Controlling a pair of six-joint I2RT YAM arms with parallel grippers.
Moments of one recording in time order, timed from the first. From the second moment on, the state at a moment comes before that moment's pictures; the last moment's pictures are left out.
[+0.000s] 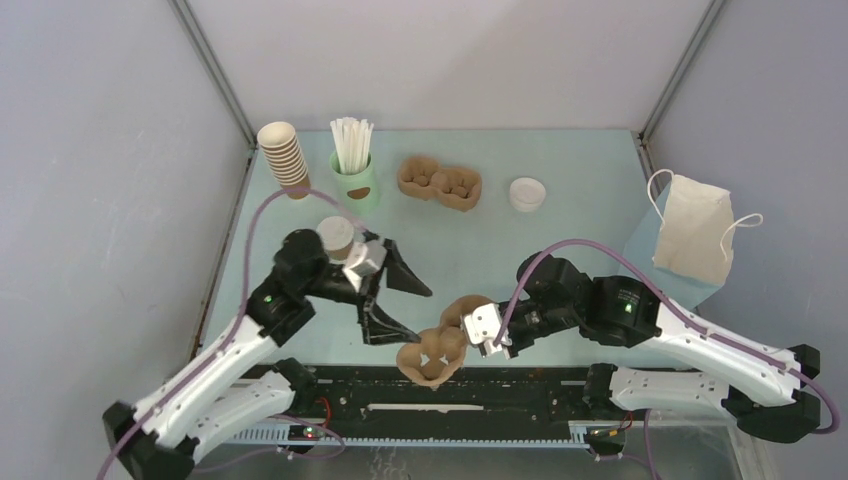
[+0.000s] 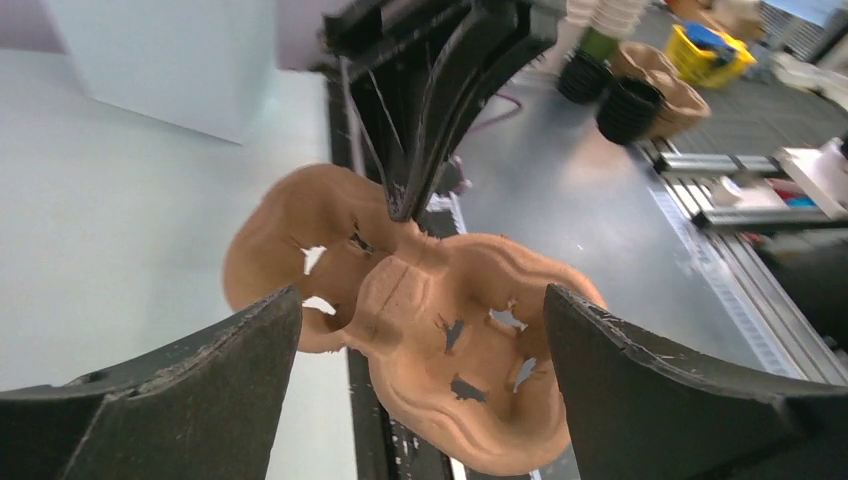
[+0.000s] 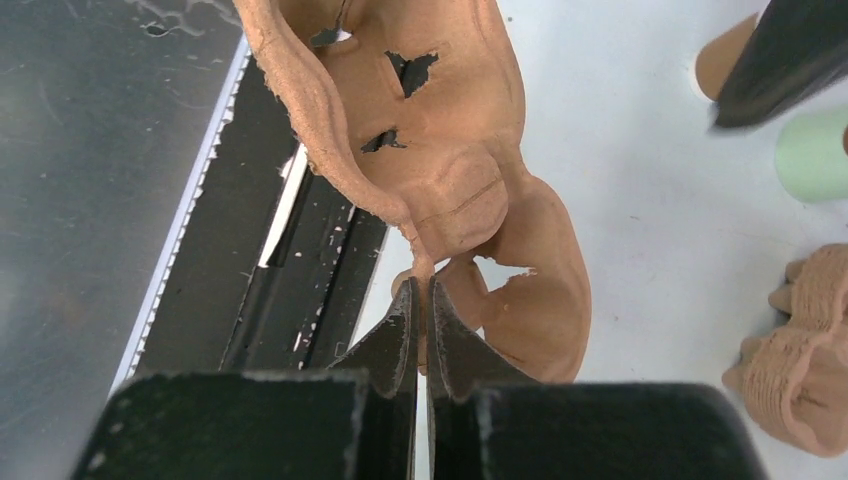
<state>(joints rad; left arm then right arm) -0.63 0.75 0.73 -0.03 1.09 -0.15 1.15 0.93 1.09 -0.85 -0.40 -0.67</state>
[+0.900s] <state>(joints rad) -0.87 1.16 0.86 -0.31 1.18 0.13 1.20 0.97 1.12 -0.89 -0.42 -0.72</state>
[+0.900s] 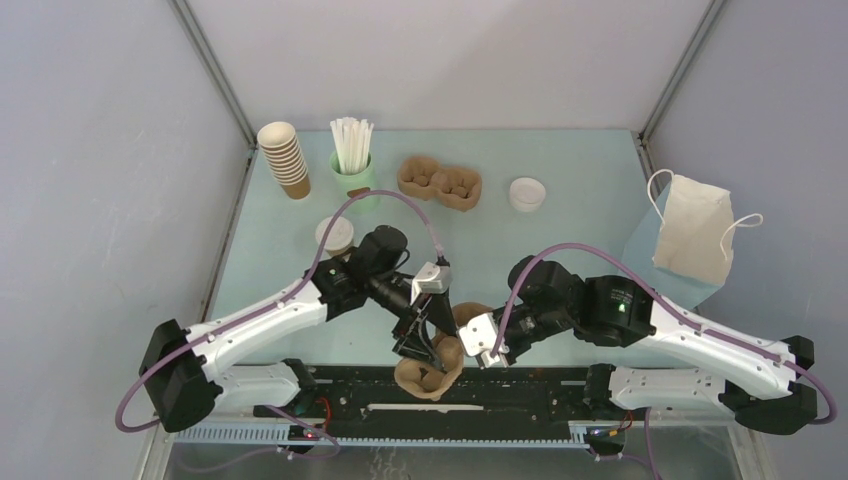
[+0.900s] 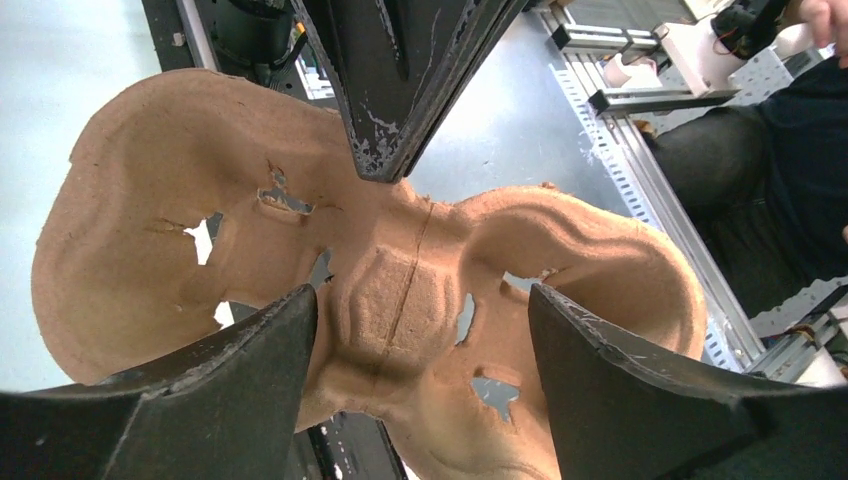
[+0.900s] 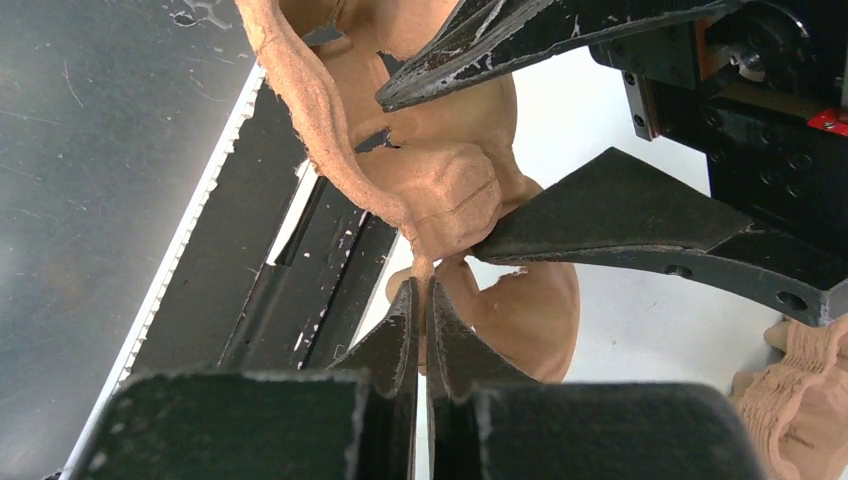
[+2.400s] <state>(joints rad) -0.93 1.19 0.86 -0.27 1.07 0.16 1.21 0.99 1.13 -0.88 -0.41 -0.72</state>
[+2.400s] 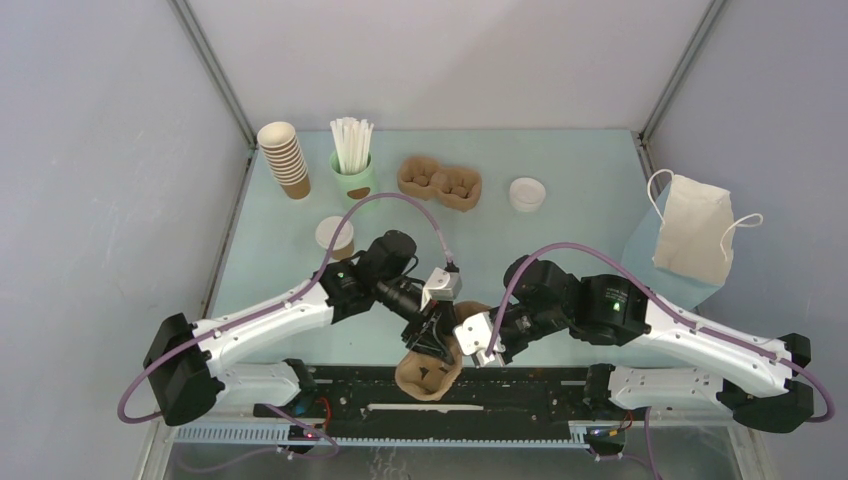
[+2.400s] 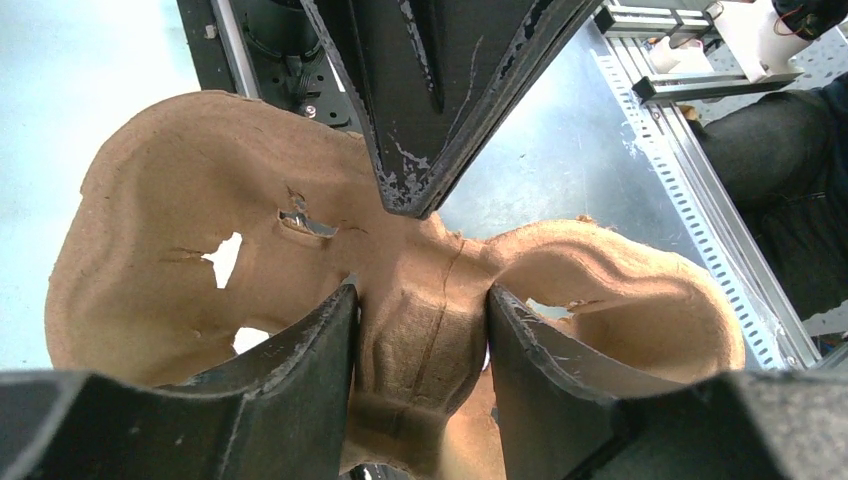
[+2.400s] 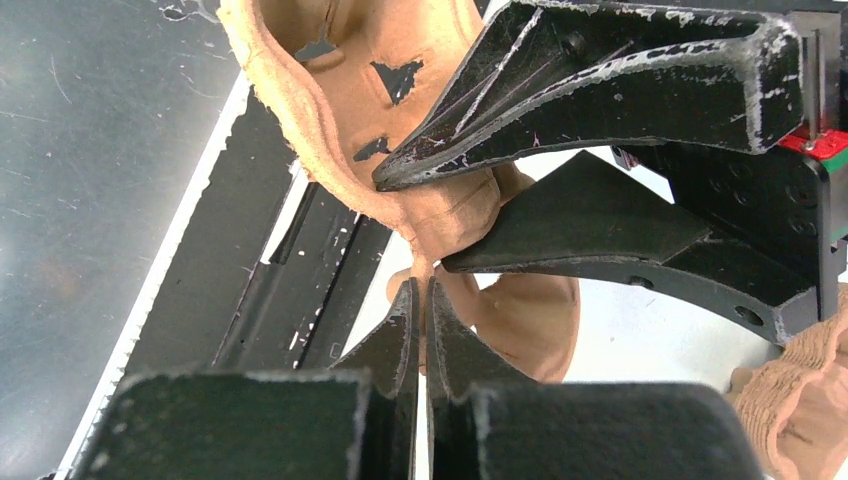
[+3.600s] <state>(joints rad) -0.92 0.65 0.72 -0.24 0.21 0.22 0.30 0.84 1.45 -0.80 0.64 0.13</state>
